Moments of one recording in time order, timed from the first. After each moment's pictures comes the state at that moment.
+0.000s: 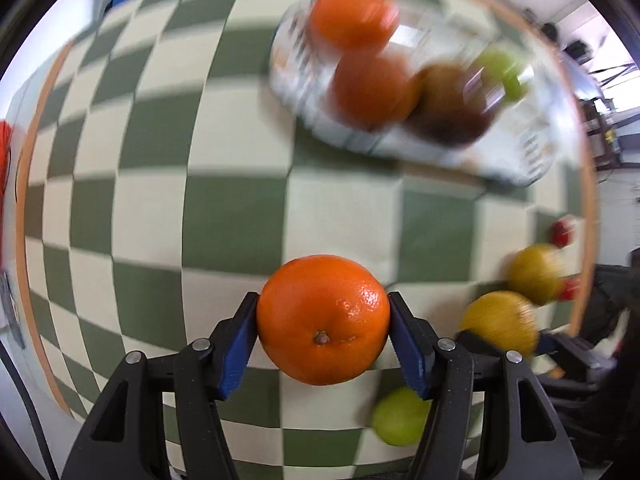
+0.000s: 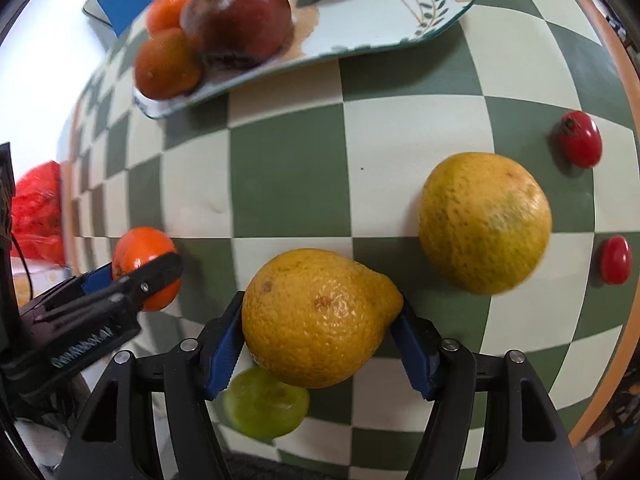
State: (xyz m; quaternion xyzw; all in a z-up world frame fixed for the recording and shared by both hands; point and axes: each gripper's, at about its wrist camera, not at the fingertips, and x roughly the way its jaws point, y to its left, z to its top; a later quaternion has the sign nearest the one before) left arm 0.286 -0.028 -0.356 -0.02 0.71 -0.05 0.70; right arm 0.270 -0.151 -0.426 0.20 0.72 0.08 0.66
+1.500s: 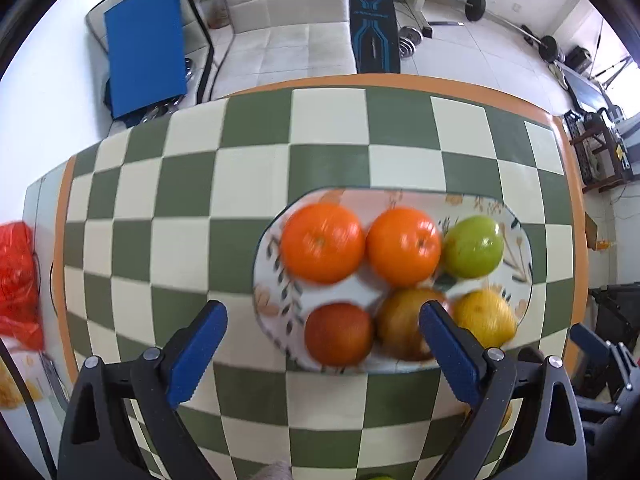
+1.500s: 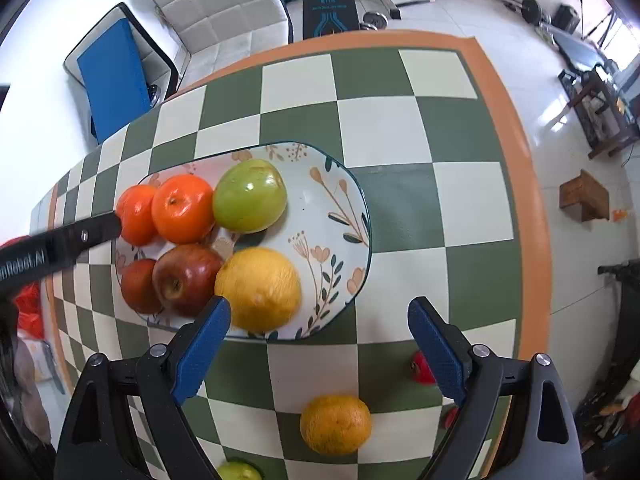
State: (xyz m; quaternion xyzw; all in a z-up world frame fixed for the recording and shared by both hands) left arm 0.432 -0.049 -0.314 0.04 0.67 -0.02 0.75; right arm 0.387 -0.241 -0.343 0.10 0.65 -0.01 0.75
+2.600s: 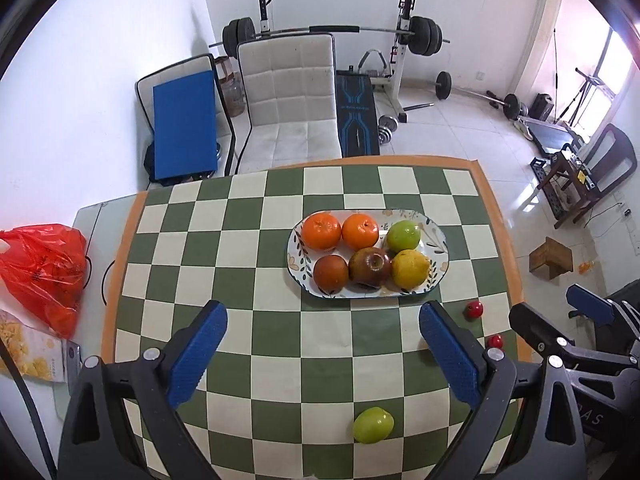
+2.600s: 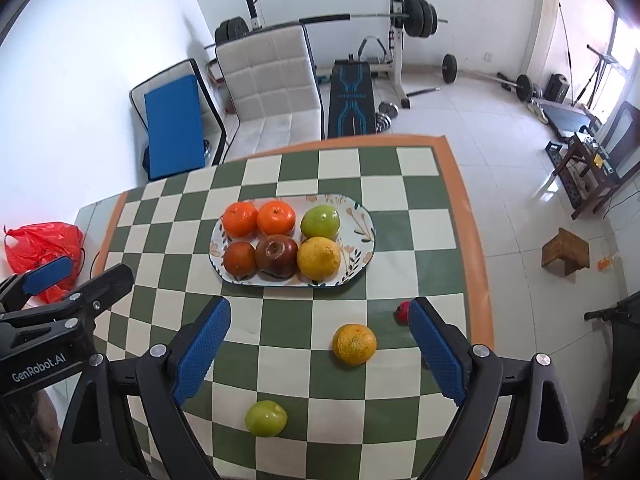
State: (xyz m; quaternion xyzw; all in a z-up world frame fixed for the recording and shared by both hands) left arm 0.266 -0.042 -0.147 0.04 0.52 -0.04 0.85; right arm 0.236 -0.211 -0.159 0.08 0.52 0.00 0.85
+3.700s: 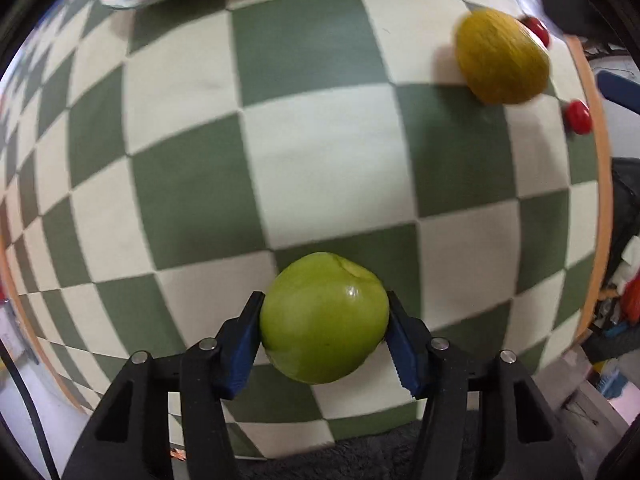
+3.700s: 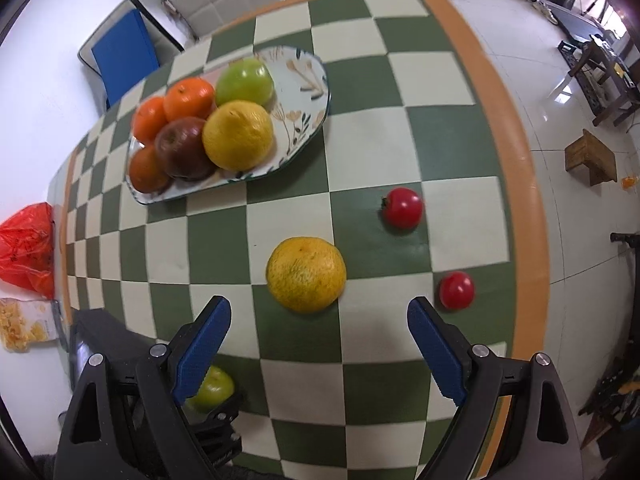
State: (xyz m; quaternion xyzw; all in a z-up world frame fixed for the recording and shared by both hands) left arm 0.207 -0.107 -0.417 0.10 0.77 -0.09 0.62; right arm 0.262 -0.261 -0.361 0.14 0.68 0.01 0.72
